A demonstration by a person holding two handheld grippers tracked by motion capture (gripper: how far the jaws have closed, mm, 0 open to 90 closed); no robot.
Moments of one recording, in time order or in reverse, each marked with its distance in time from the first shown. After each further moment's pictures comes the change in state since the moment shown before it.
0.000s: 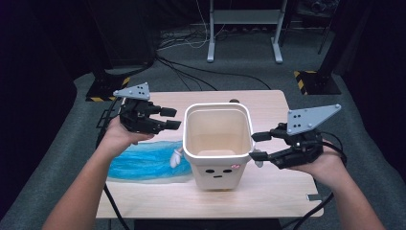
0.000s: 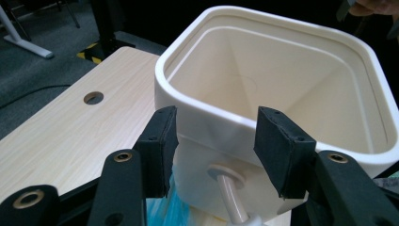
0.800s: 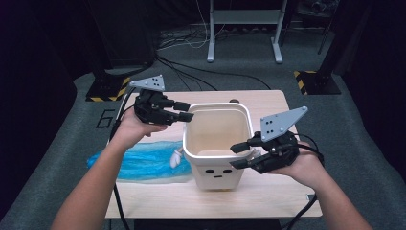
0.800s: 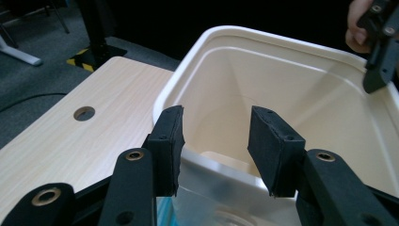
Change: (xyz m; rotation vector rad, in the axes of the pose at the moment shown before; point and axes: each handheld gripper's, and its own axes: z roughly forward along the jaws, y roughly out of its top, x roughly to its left) left arm 0.010 0.021 0.030 -0.007 -0.028 0.010; right arm 0.007 0.010 0.041 0.042 0.139 -0.034
